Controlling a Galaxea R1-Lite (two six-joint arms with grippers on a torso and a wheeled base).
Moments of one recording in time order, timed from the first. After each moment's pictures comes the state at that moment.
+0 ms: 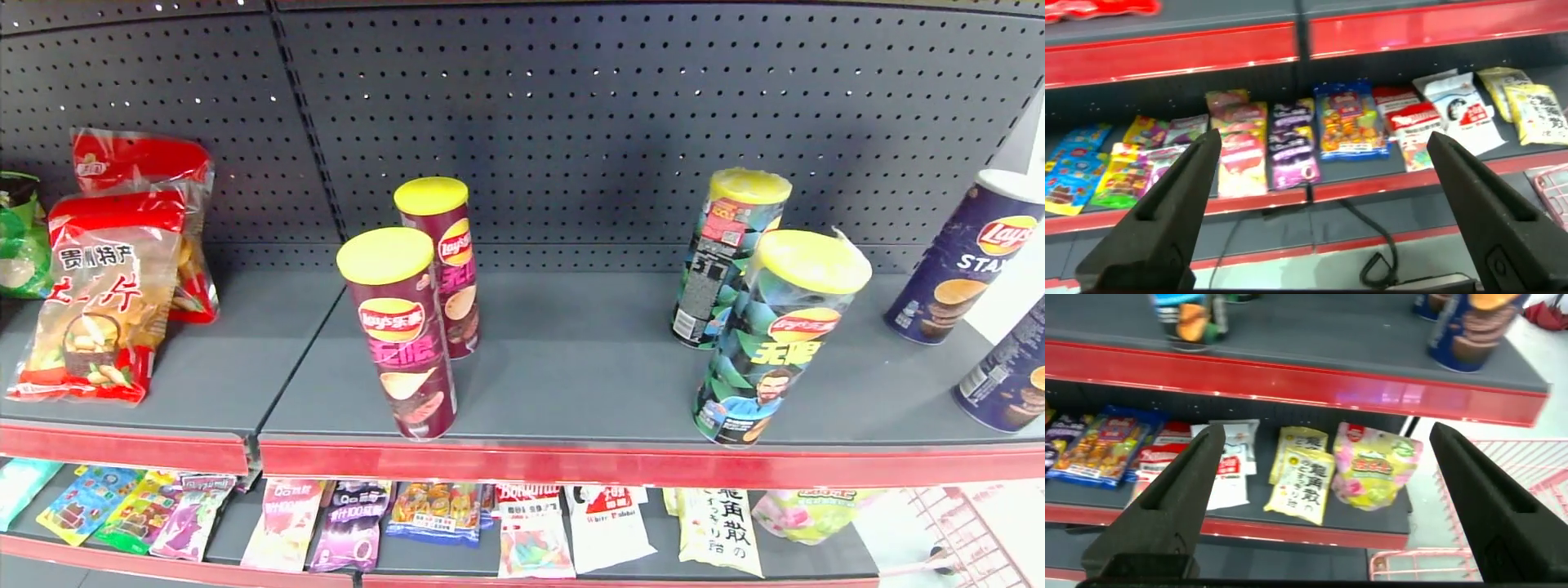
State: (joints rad) left arm -0.09 0.08 -0.15 0.28 -0.06 0.06; right arm 0.00 0.00 -0.07 0.10 0.00 -0.10
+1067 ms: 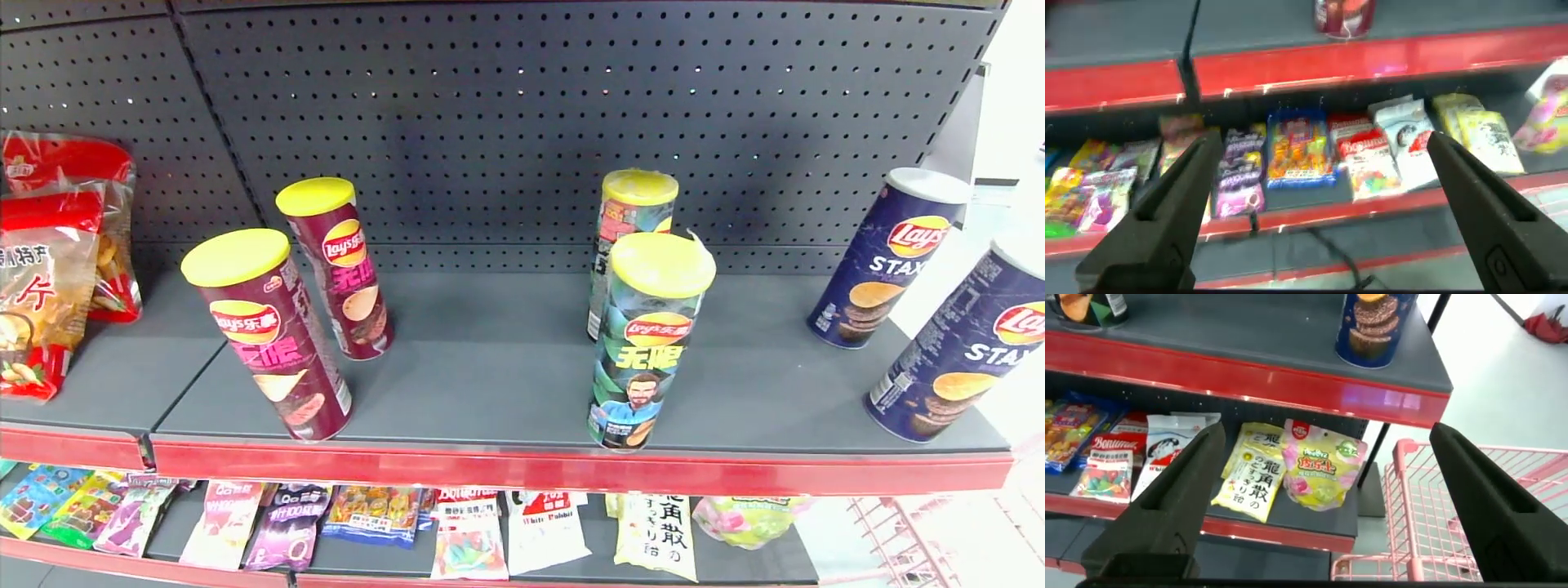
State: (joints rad) left arm -0.09 0.08 -0.10 0.10 -0.11 0.02; right arm 0.00 0.00 -0.07 0.08 0.04 -0.14
